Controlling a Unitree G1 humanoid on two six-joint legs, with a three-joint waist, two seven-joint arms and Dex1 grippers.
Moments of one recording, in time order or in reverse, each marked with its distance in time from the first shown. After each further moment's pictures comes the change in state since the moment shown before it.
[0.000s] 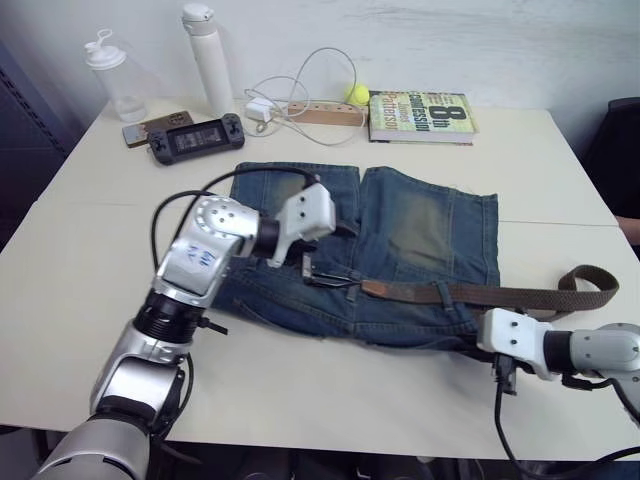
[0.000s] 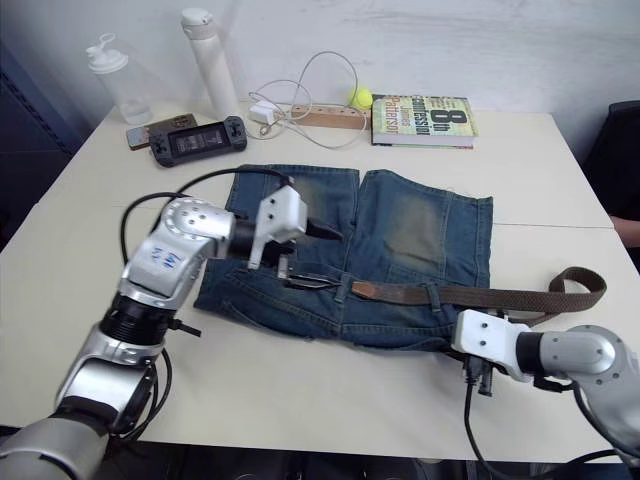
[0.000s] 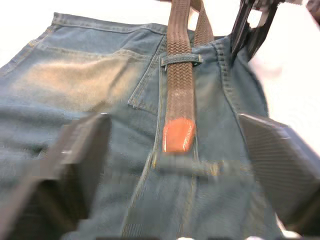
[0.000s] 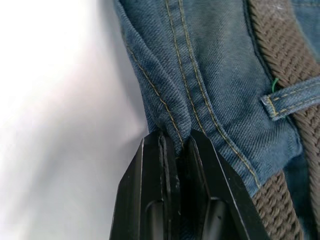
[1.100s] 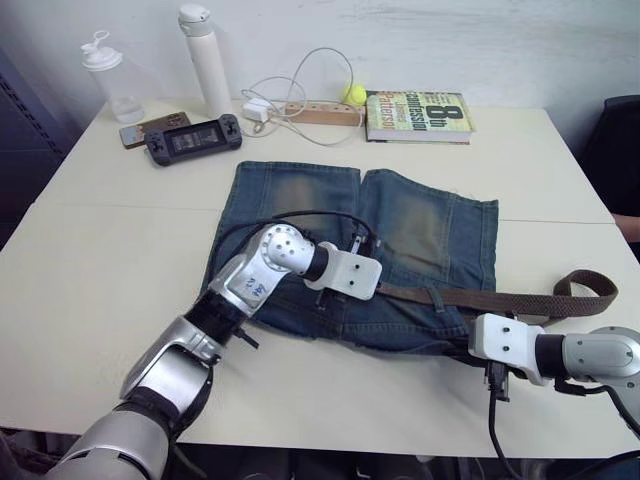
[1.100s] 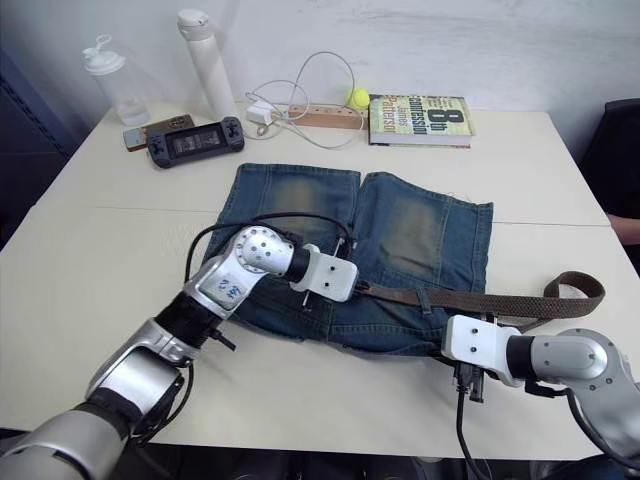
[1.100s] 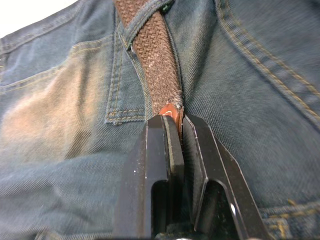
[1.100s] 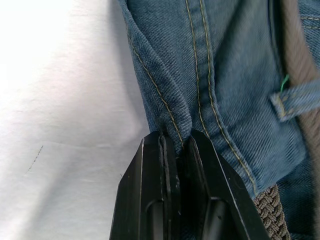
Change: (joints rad) left arm -0.015 -0.137 -0.316 0.244 0.453 -0.709 0.065; right arm 0.004 0.044 0.060 -0.201 0.031 0.148 -0.038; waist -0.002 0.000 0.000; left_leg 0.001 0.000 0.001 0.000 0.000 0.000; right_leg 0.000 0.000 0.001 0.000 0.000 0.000
